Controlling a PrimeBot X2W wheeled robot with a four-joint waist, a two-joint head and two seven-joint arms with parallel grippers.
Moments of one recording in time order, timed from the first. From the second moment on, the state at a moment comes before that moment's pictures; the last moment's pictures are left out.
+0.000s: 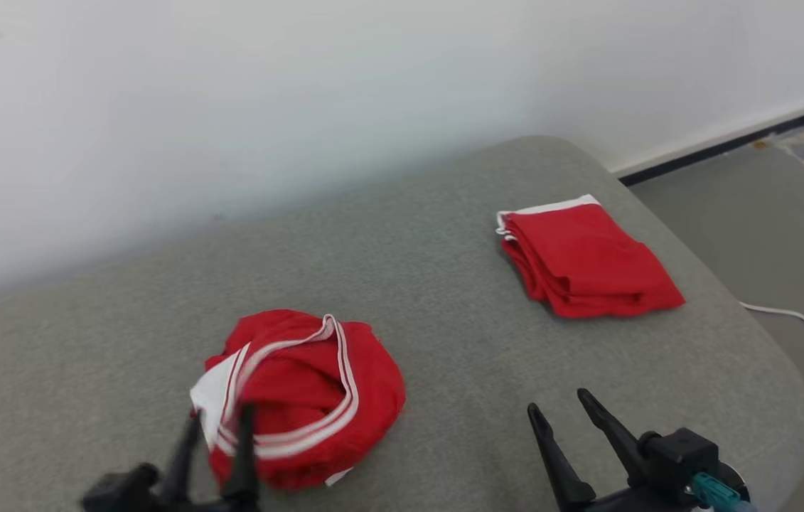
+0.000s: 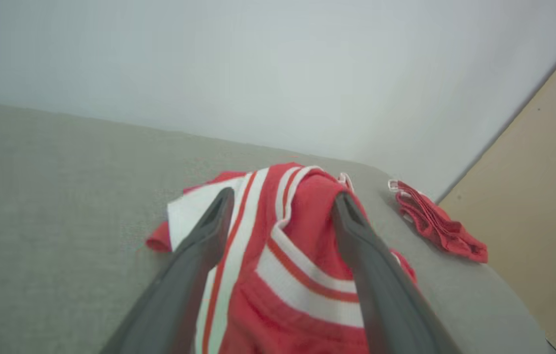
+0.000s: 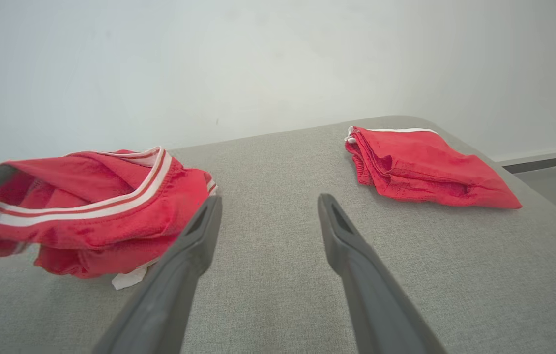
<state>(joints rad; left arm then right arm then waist) -0.07 0.11 -0.21 0.29 -0.59 -0.03 -0.26 0.06 -0.11 0.21 -0.02 0.21 0.13 0.05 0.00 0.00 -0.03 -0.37</state>
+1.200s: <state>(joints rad) 0.26 0.12 0.06 0.16 -0.27 -0.11 -0.26 0.22 -0.10 -0.01 0.06 0.18 0.13 -0.01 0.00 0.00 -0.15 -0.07</state>
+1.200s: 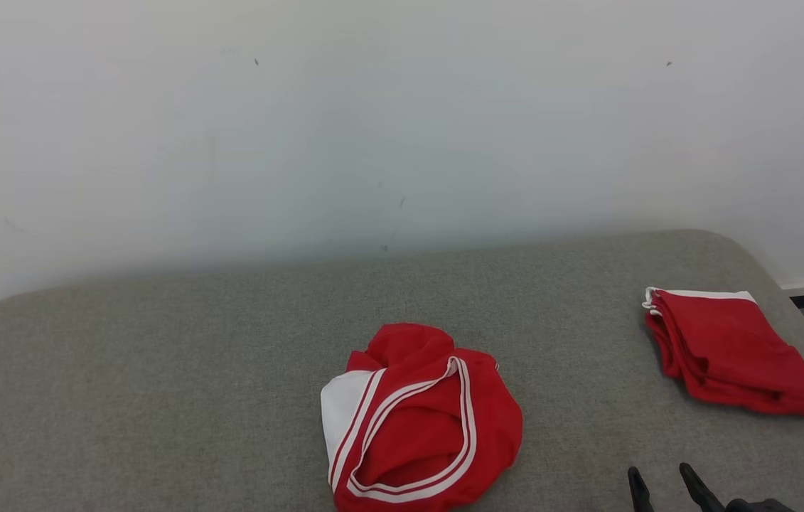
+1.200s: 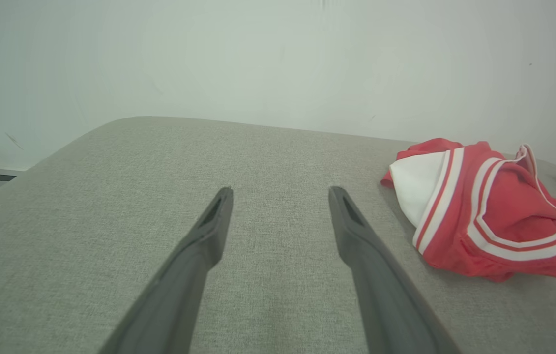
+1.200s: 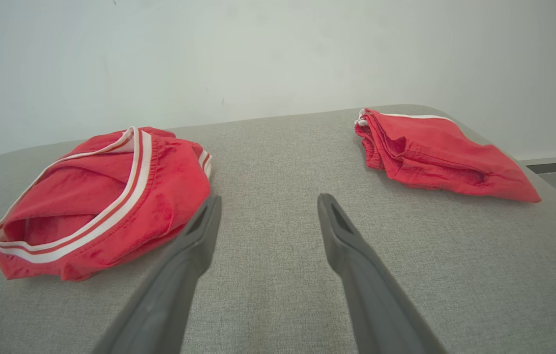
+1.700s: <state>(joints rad) 0.25 0.11 0.05 0.17 -0.27 -0.12 -0.26 0.21 -0.11 0.00 0.08 0.18 0.13 -0.01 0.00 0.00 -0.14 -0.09</state>
